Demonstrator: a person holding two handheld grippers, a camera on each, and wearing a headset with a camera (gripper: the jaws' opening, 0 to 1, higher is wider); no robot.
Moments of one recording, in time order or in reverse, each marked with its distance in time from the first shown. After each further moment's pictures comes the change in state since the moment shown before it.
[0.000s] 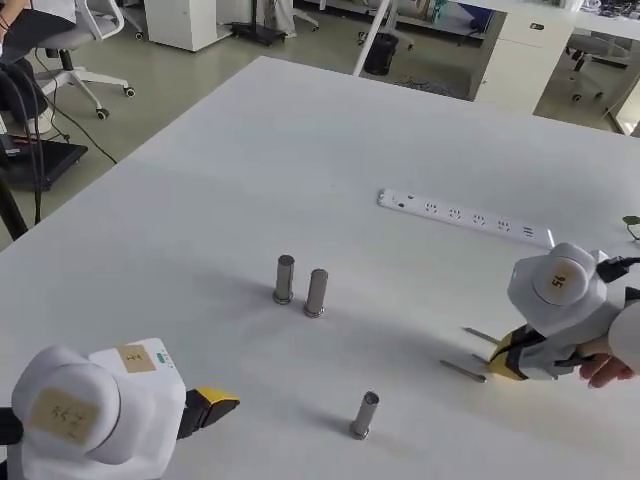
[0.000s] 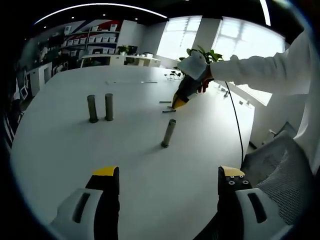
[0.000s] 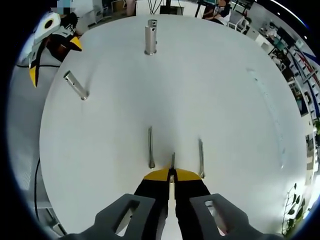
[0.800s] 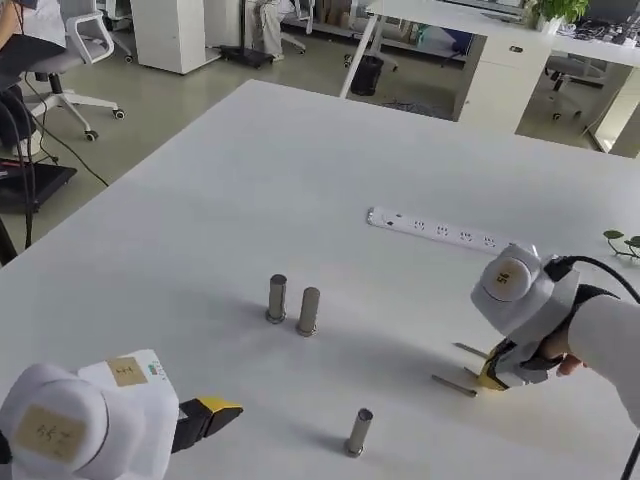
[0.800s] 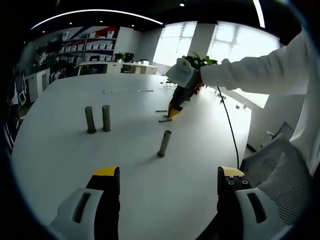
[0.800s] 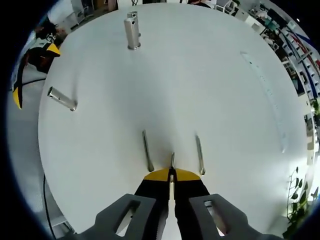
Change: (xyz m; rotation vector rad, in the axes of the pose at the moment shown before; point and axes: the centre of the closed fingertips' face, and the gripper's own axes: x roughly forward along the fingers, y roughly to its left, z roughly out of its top) left arm -0.003 -0.007 0.017 0.030 -0.060 -0.023; right arm 0.001 -0.003 -0.002 0.121 0.125 -0.021
